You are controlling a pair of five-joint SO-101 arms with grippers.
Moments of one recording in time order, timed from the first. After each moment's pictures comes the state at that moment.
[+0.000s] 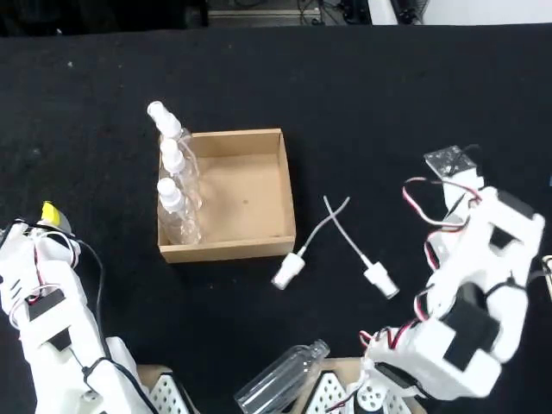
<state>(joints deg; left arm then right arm) -41.9 -49.3 84.2 1.5 15.8 37.0 -1.8 33.0 59.6 54.5</state>
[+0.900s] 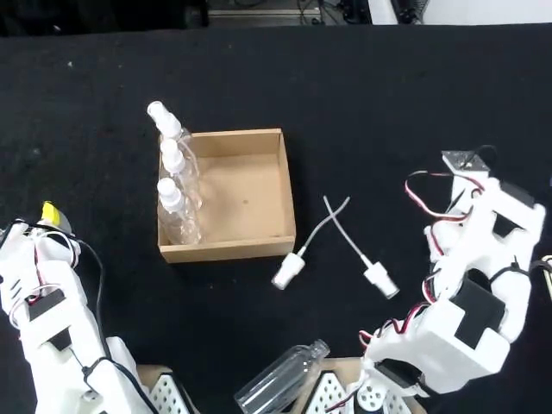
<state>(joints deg) -41.9 -49.3 84.2 1.5 15.8 36.7 5.5 26.8 67.3 38.0</state>
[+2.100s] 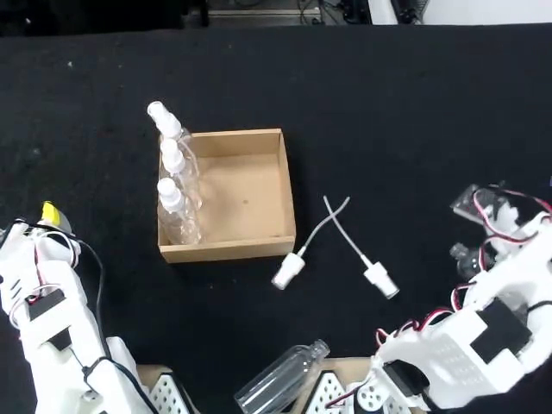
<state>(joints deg) -41.9 -49.3 84.2 1.5 15.8 54.0 5.5 20.0 73.5 94.6</state>
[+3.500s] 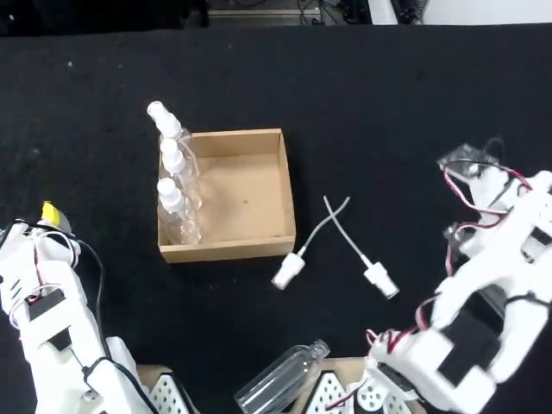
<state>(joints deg) -41.9 -49.3 84.2 1.5 15.8 43.1 -6.7 16.0 86.0 74.4</state>
